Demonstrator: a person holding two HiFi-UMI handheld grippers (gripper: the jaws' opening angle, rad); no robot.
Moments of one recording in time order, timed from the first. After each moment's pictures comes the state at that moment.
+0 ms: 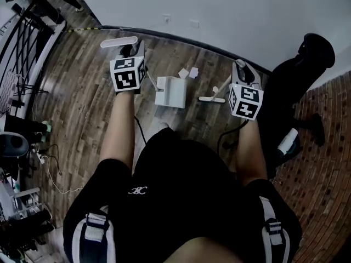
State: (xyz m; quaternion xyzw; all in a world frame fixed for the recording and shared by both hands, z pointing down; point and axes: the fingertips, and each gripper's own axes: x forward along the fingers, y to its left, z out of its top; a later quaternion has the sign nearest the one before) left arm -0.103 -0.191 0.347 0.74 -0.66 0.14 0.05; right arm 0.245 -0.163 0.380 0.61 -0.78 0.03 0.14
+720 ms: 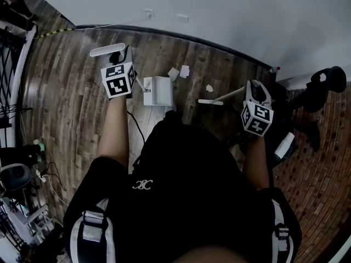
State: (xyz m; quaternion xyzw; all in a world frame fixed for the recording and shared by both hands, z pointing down) left arm -0.168 -0.414 0.474 0.74 -0.64 0.18 0.12; right arm 0.297 -0.302 0.477 0.68 -0.69 0.11 0.23
